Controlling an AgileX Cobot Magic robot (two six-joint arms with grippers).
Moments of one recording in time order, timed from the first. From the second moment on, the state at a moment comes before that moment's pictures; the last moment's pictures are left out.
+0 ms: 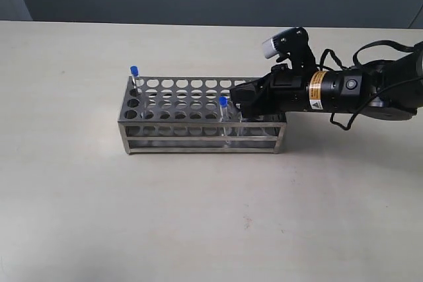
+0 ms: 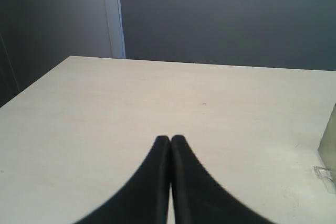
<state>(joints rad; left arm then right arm) 0.08 0.00 0.00 0.34 0.23 -0.35 0.26 1.95 -0.87 -1.09 -0.72 0.85</state>
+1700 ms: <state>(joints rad) 0.08 0.00 0.00 0.34 0.23 -0.35 0.60 1.99 -1.32 -1.27 -0.58 1.00</state>
